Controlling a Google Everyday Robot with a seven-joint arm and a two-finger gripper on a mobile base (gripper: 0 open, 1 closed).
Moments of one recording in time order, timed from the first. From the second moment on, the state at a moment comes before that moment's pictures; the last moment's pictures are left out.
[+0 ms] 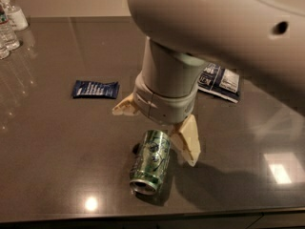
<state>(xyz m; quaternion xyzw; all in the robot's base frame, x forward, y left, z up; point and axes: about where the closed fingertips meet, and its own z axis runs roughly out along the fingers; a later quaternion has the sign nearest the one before) 0.386 -0.004 0.891 -0.95 0.29 -0.01 0.08</state>
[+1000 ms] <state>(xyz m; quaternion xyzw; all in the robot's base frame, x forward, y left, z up) 0.374 0.008 0.840 -0.97 0.21 0.04 0.06</state>
